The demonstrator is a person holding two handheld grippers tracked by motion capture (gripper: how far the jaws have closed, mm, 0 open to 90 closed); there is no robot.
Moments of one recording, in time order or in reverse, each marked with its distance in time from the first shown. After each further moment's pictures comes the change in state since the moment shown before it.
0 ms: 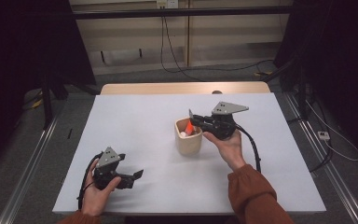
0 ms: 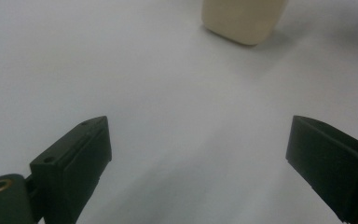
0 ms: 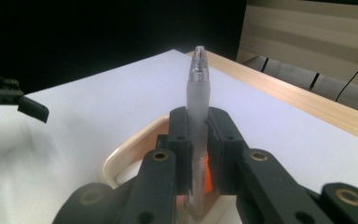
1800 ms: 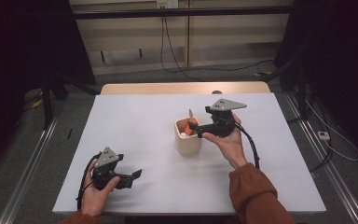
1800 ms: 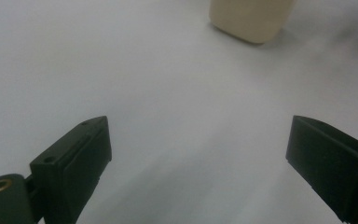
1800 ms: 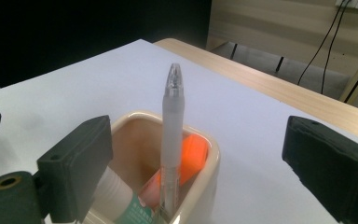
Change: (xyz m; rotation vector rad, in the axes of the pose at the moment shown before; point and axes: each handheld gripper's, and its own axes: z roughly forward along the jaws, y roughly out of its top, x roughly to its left) left arm 0.002 -0.002 -0.002 0.005 0.014 -0.027; right arm -0.003 0.006 0.003 0.052 -0.134 0.033
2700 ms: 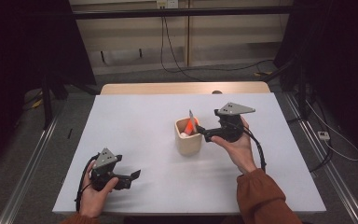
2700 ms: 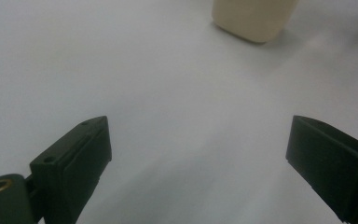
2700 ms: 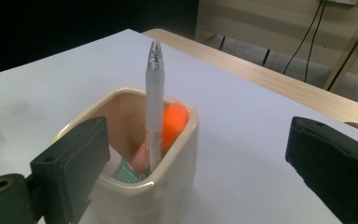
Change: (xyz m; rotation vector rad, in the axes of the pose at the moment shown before) left arm 0.002 -0.003 -0.003 -0.008 0.010 -0.008; right arm -0.002 -0.009 -0.025 0.020 -0.061 -0.008
